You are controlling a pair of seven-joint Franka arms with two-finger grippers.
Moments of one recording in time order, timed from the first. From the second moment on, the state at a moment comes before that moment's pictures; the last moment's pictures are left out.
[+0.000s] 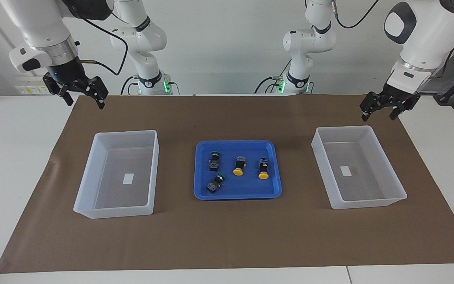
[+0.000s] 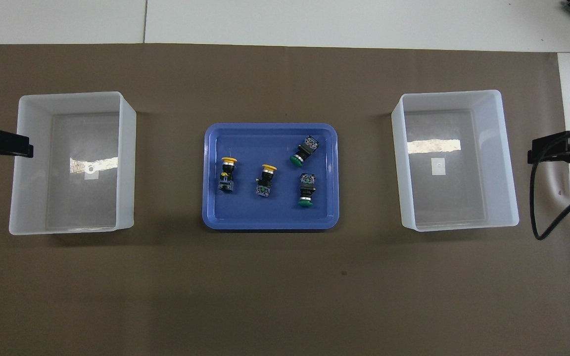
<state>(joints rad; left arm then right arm) -0.02 -0.03 0.04 -1.70 0.01 1.75 0.06 0.04 -0.04 -0.06 -1.60 -0.04 1.59 0.11</state>
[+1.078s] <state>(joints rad) -0.09 -0.02 0.01 -1.77 0.01 1.86 0.06 0.32 0.08 -0.06 -1.71 -0.04 1.90 0.47</state>
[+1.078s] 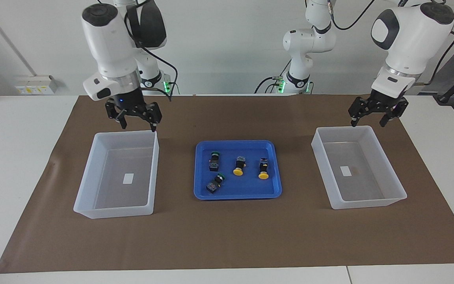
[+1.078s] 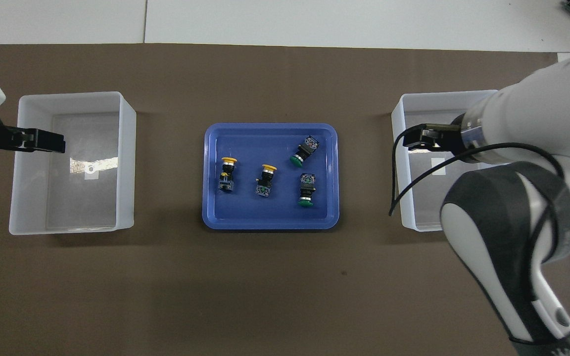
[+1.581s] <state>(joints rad) -0.32 0.07 0.00 -1.93 0.01 2.18 -0.16 0.54 0.26 -0.05 -1.89 -0.04 2.28 0.77</state>
